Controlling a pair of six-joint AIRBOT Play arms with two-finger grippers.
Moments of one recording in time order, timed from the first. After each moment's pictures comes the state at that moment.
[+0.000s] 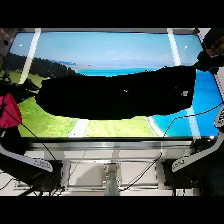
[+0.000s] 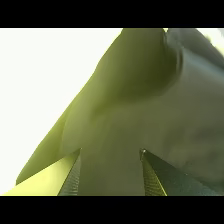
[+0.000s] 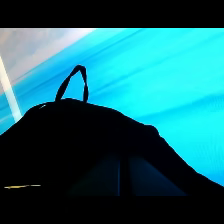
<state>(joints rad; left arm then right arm) 0.55 -1.82 1.51 0.94 -1.12 -1.38 -0.47 -1.84 2.02 -1.12 1.37 1.58</state>
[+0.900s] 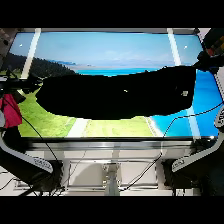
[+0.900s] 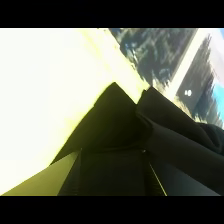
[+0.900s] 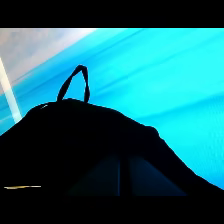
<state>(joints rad) 0.51 -1.87 1.51 0.81 -0.90 -1.32 -0.47 -1.84 2.02 -1.12 1.36 1.58</state>
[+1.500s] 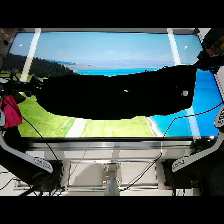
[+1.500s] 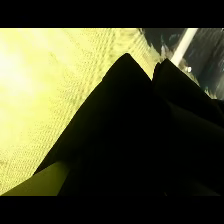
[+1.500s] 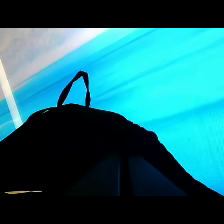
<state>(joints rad) 0.51 -1.89 1.51 0.83 -1.00 -1.32 -0.47 -1.84 2.02 -1.12 1.34 1.58</state>
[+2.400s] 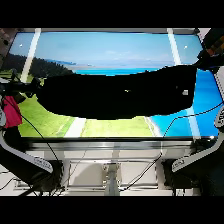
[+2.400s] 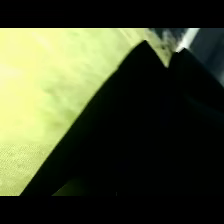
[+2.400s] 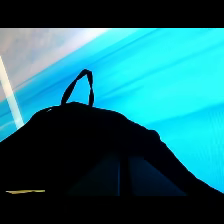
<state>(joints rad) 0.51 -1.90 1.51 0.83 -1.02 -1.32 -0.47 -1.84 2.02 -1.12 1.34 1.58</state>
